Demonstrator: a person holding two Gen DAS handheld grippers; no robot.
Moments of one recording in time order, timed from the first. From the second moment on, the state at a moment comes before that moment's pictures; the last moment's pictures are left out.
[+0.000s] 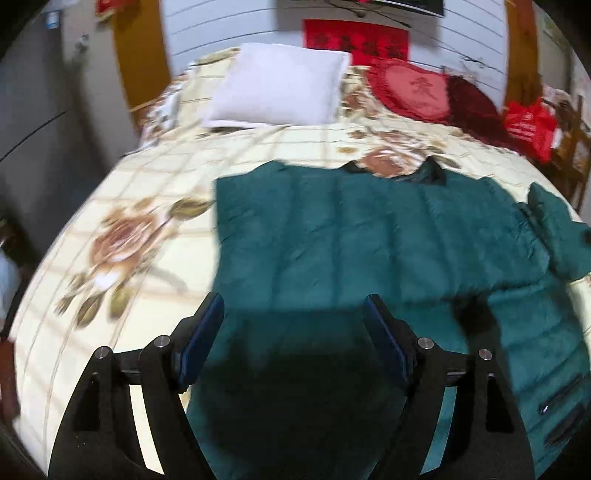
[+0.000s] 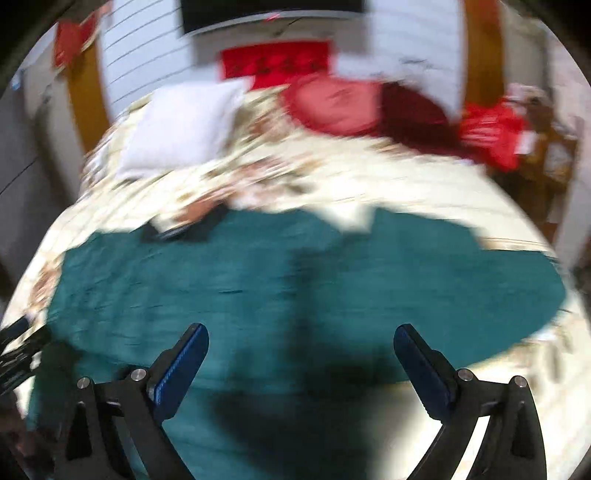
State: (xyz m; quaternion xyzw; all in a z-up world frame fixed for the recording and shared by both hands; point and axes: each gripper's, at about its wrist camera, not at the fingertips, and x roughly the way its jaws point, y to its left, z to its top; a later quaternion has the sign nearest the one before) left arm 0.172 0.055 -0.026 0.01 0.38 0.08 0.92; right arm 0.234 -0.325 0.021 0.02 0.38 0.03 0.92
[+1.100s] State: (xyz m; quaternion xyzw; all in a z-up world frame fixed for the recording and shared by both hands) left arm 0.161 0.066 -0.067 -0.03 0.42 0.10 0.90; right arm 0.291 -0.681 -0.062 0.30 0.36 -0.14 0.87
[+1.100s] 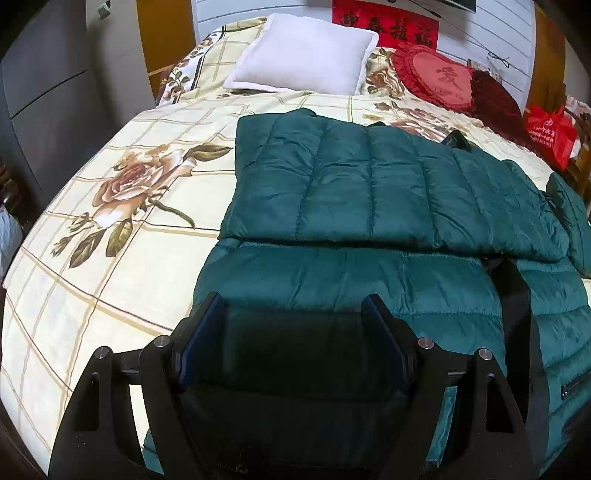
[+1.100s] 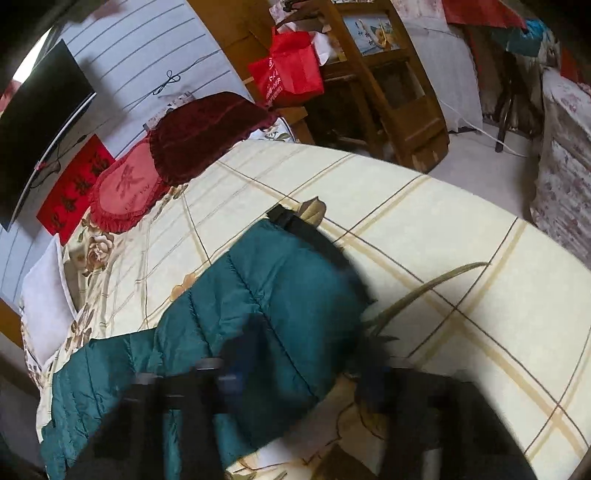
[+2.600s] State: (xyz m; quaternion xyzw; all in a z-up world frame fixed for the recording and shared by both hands) left arm 0.172 0.062 -0.068 0.04 0.43 0.15 0.89; right arm 0.231 -0.204 -0.050 0.15 0.39 0.18 0.89
